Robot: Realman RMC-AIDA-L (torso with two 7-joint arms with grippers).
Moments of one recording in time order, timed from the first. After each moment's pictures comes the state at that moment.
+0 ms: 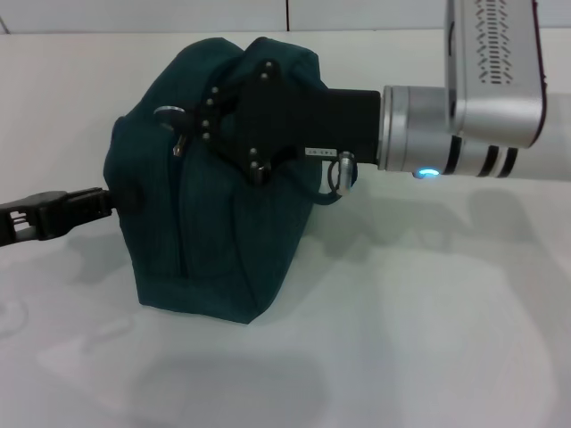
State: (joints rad) left arm -0.35 -2.03 0.48 0.79 1.97 1.88 -1.91; right arm 0.76 2.03 -1.88 -0.68 -0.76 -1.12 0.93
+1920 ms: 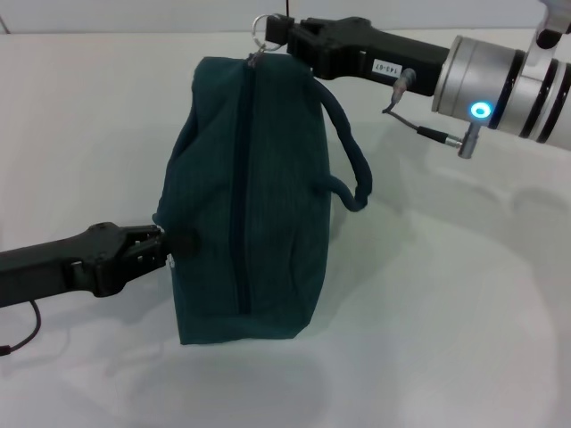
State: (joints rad) left arm -0.34 -2.08 0.56 0.71 1.95 1.92 -1.68; right arm 0.76 2.02 -1.70 -0.54 -0.71 -1.04 1.39
